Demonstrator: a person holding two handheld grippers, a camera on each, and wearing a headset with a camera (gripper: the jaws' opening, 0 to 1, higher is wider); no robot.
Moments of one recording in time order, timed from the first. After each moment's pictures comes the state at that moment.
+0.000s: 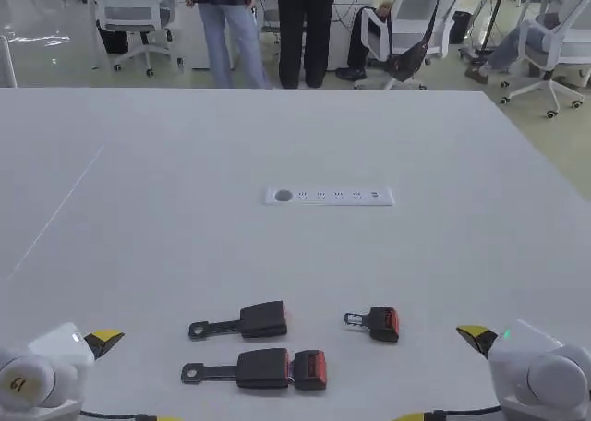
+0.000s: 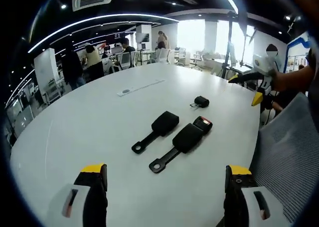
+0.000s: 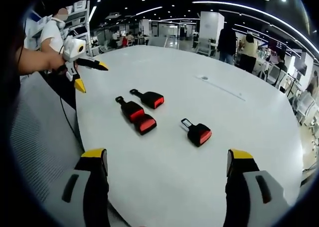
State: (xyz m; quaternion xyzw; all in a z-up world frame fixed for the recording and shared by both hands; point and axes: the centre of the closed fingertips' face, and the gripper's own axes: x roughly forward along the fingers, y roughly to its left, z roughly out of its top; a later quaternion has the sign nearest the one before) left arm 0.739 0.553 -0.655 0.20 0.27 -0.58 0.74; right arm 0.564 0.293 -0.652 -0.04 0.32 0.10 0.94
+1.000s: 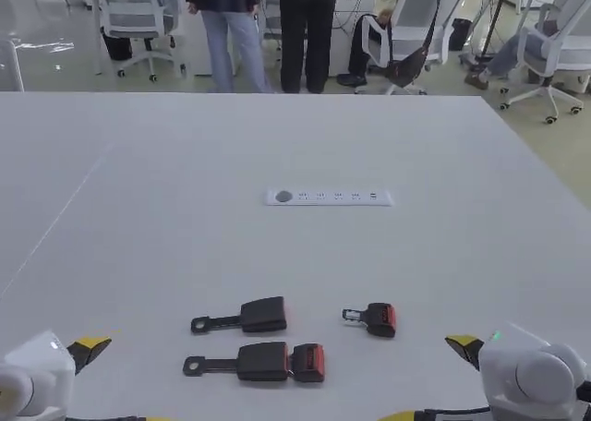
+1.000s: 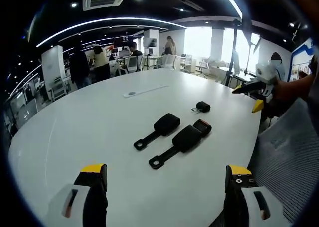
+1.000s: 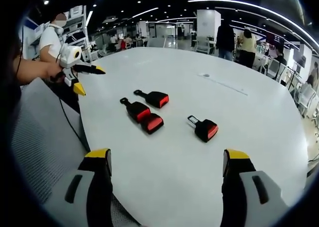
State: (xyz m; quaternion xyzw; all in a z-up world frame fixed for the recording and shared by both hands) left arm 0.727 0.564 -0.647 0.17 0.26 -0.57 0.76; right arm 0.557 0.305 -0.653 -0.01 0.33 0.10 0.94
